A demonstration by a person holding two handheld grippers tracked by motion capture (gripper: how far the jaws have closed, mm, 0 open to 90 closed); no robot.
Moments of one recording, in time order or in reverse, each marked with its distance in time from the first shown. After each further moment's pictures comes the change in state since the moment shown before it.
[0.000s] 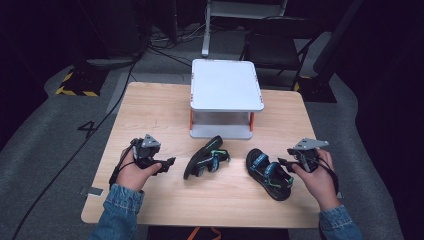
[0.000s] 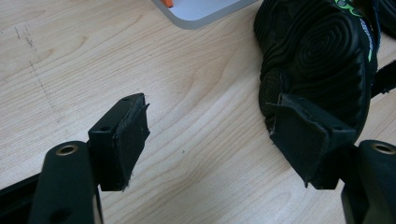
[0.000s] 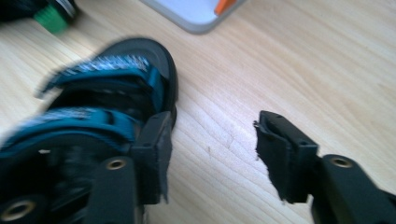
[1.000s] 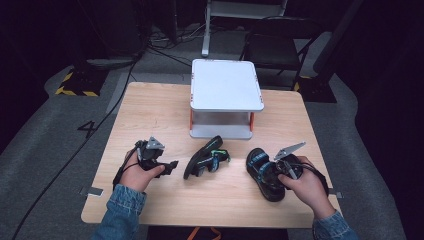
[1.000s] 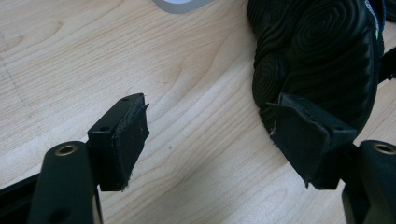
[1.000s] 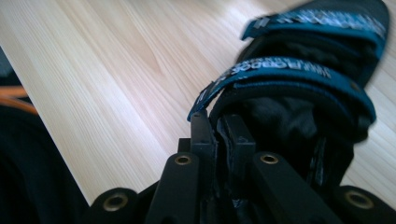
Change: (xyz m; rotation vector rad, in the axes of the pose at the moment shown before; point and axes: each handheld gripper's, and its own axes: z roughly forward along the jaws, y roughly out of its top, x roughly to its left) left arm -0.004 -0.005 0.012 0.036 -0.026 0.000; right arm 0.061 0.022 0.008 0.237 0.367 0.038
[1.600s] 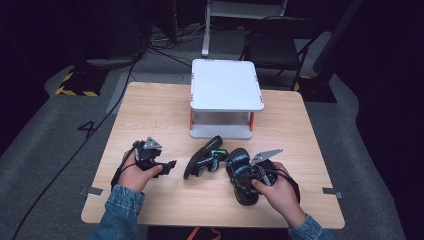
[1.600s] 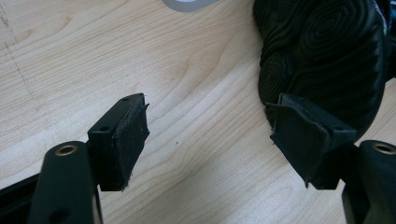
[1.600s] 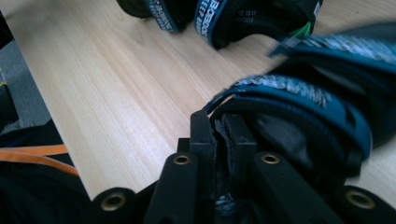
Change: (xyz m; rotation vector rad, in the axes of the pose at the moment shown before) left arm 0.004 -0.002 -0.002 -0.007 0.001 -0.015; right arm 0.052 0.024 0.035 -0.113 0.032 0.010
